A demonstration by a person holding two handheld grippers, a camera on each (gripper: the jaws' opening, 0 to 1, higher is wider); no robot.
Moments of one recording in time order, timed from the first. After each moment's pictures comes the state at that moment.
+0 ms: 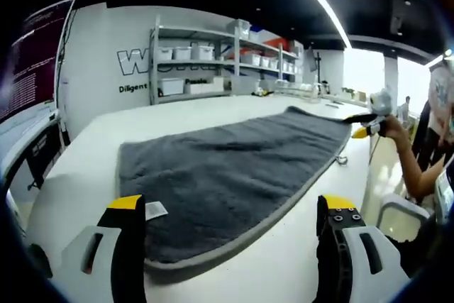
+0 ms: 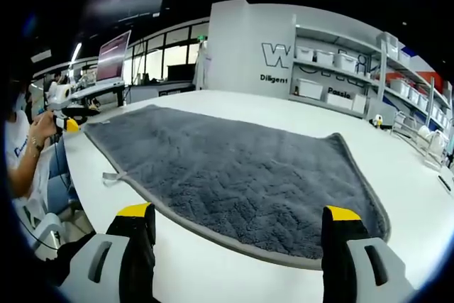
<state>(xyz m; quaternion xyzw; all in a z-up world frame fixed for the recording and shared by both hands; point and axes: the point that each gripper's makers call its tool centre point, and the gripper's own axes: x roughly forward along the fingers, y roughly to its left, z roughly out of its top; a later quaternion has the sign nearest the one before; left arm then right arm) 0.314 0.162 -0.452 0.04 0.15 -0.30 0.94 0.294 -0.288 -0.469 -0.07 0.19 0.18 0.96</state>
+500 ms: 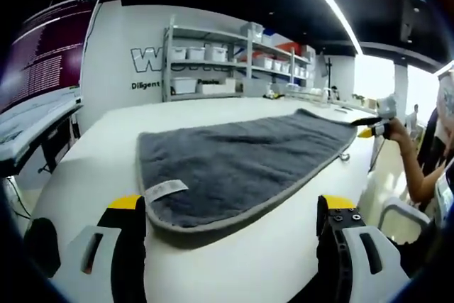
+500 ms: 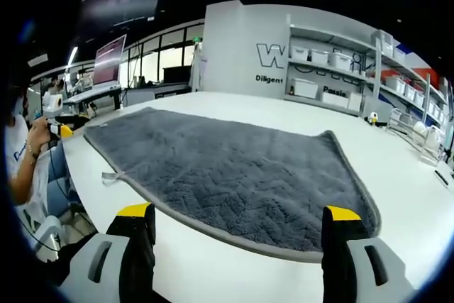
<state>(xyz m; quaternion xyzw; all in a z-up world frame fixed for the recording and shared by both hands) 0.298 0.194 -0.460 0.02 0.16 -0.27 0.95 0.288 -0.300 -0.467 -0.07 0.19 0.17 0.96</state>
